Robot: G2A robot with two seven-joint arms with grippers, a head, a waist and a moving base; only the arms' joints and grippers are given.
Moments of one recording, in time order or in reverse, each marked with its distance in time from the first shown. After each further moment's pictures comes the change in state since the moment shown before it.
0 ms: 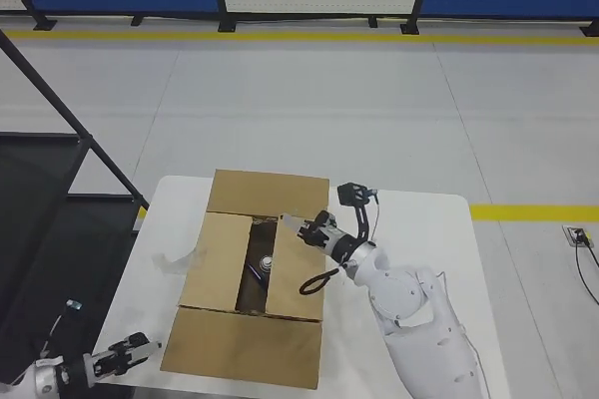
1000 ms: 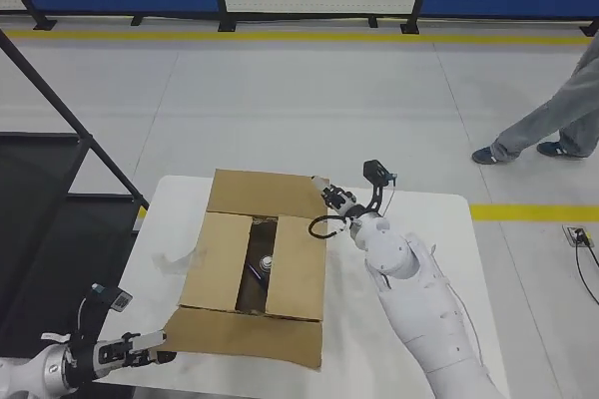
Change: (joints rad) left arm -0.084 0.040 0.116 -0.002 -0.376 0.217 -0.079; right arm 0.310 -0.026 -0.024 0.555 0.143 0.097 -0.264
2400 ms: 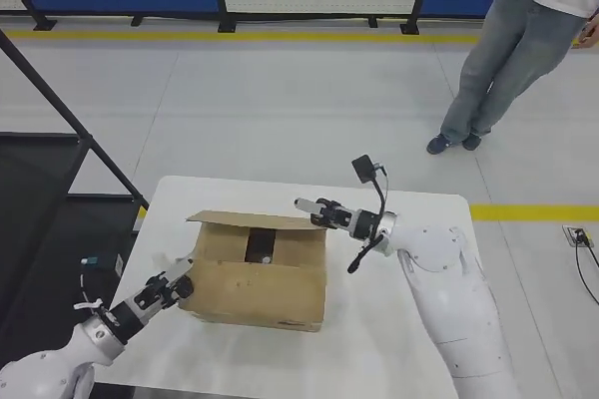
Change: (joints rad) left arm 0.018 -0.014 0.166 -0.266 0.286 0.177 0.804; right arm -0.104 0.096 0.090 -0.363 0.279 -0.221 0.642
